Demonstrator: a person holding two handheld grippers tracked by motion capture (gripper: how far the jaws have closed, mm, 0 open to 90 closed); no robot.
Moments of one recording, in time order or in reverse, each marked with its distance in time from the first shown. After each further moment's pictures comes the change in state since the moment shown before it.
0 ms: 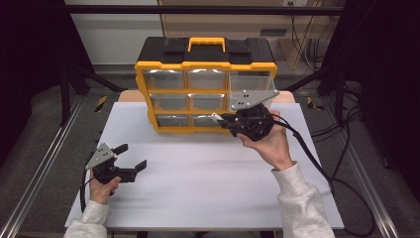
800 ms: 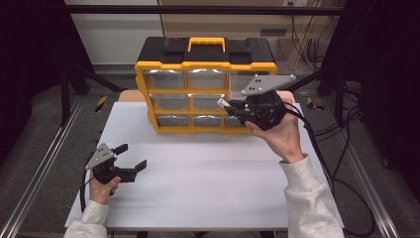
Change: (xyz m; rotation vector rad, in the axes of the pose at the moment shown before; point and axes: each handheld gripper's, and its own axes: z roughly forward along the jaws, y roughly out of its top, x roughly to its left) left arm 0.000 0.000 0.000 0.000 0.000 0.001; right arm -0.010 0.024 -0.031 -0.037 -0.059 0.002
